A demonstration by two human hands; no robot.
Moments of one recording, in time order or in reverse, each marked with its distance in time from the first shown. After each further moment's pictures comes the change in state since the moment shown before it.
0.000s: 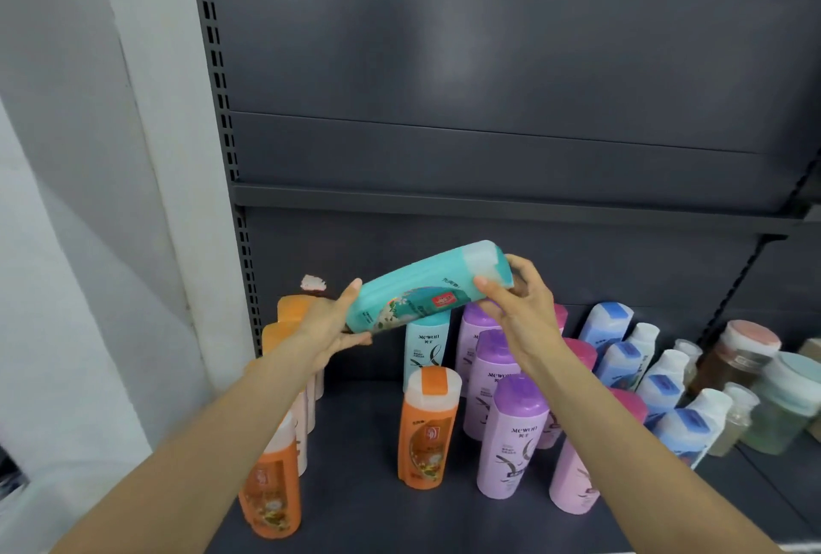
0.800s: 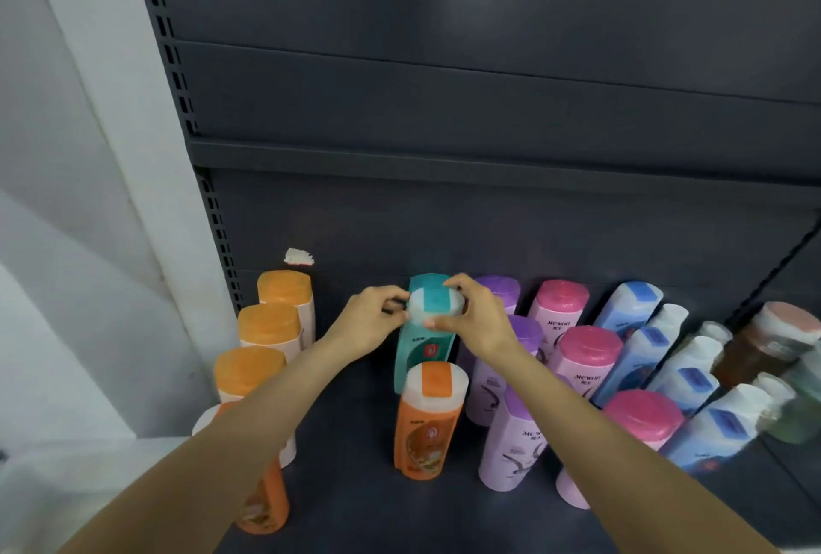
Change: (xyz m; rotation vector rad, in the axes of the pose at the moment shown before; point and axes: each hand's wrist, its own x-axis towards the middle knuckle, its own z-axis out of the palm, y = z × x) left_hand 0.062 -0.038 0.034 0.808 -0.253 0.453; right_hand 0.050 0.081 0.007 -0.923 -0.234 0.015
